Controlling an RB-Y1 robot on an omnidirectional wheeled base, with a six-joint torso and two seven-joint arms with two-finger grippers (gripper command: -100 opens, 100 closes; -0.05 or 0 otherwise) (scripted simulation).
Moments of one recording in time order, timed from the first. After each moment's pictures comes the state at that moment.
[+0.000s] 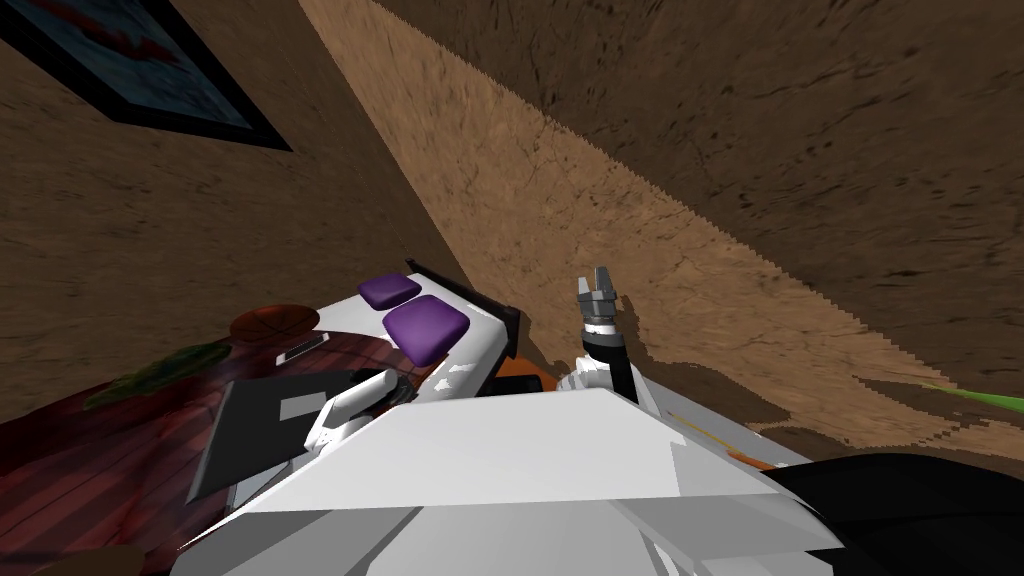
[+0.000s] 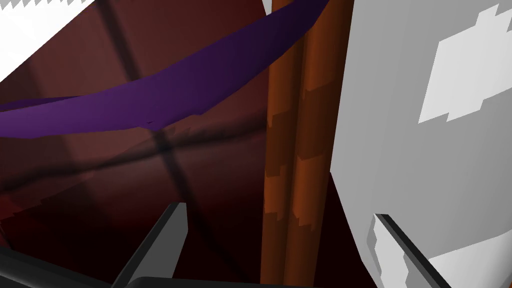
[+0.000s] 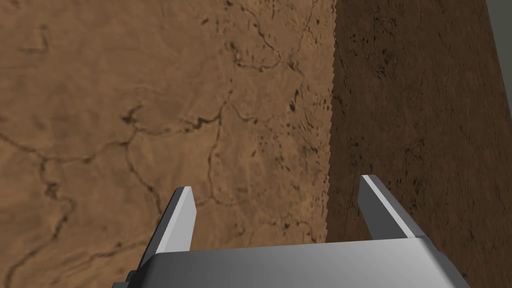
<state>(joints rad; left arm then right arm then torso) 0.23 0.20 0.52 -1.52 0.22 1.17 0.35 0.50 -0.04 0.02 -2.31 0.12 -0.46 -0.03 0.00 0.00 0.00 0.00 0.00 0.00</state>
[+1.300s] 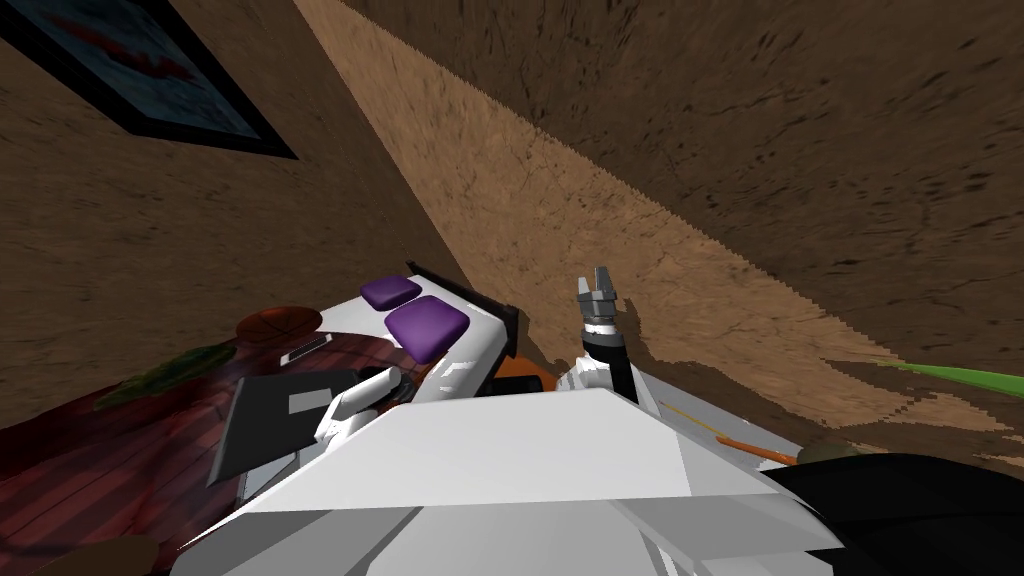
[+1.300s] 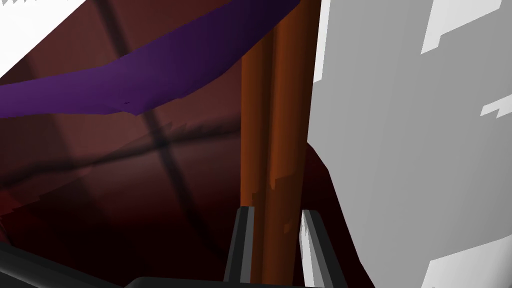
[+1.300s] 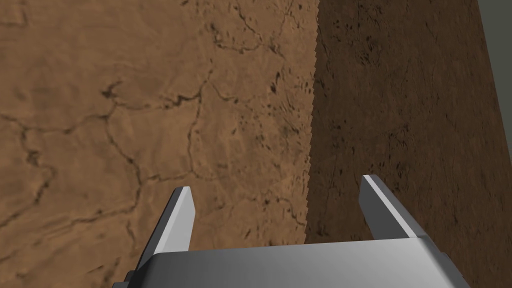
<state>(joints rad) 0.18 0.21 0.52 -1.43 0.21 1.13 0.37 0.50 -0.04 0.02 -2.31 0.12 -0.46 -0.03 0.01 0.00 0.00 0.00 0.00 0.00</state>
